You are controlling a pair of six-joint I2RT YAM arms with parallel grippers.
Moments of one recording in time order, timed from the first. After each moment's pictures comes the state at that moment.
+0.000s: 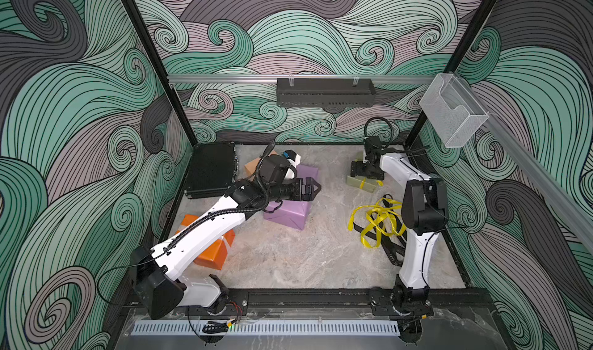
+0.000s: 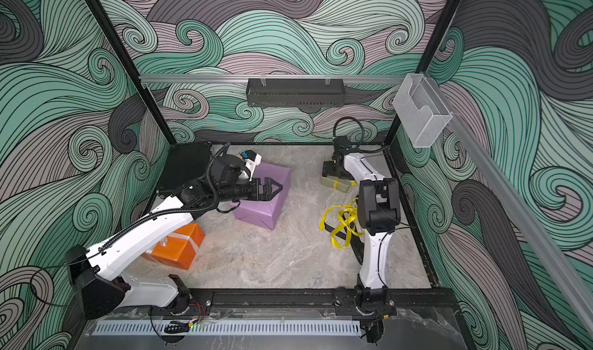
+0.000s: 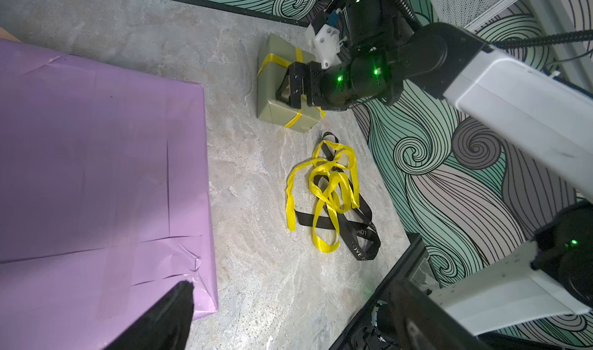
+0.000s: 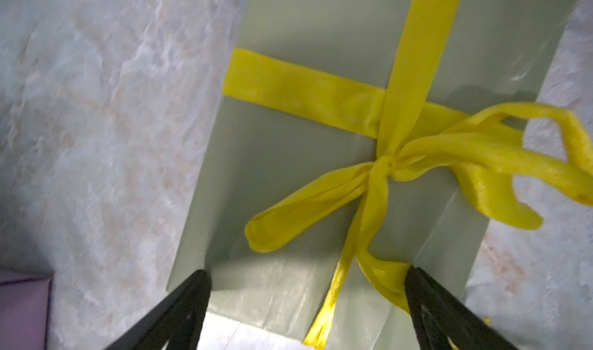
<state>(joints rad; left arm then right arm) -0.72 1.34 1.30 -0.56 0.18 -0.58 0.16 2.05 1.63 -0.77 0.07 0.22</state>
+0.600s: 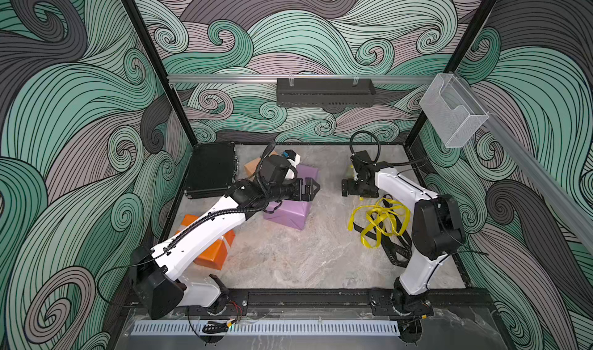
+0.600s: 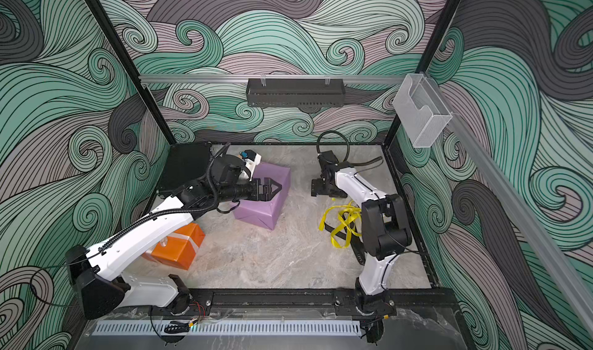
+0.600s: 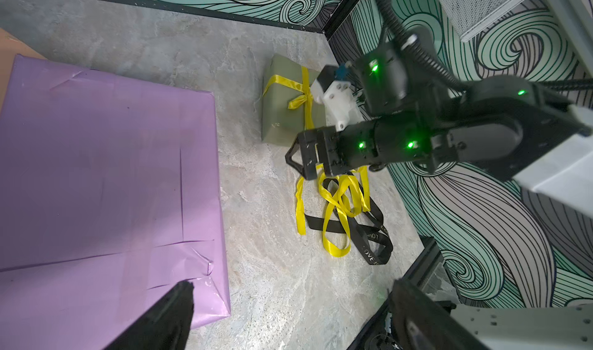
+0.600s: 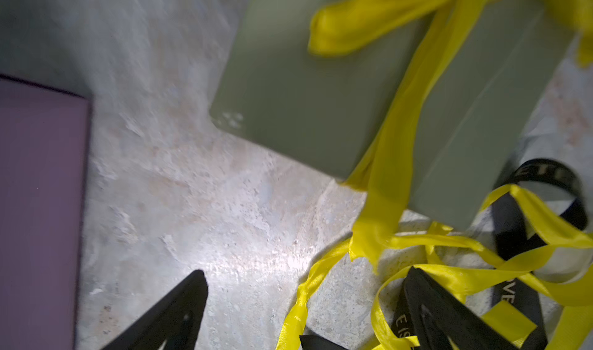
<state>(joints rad) -0.72 1.34 1.30 -0.56 0.14 -0.55 0.28 1.80 1.41 -0.82 0.08 0.30</state>
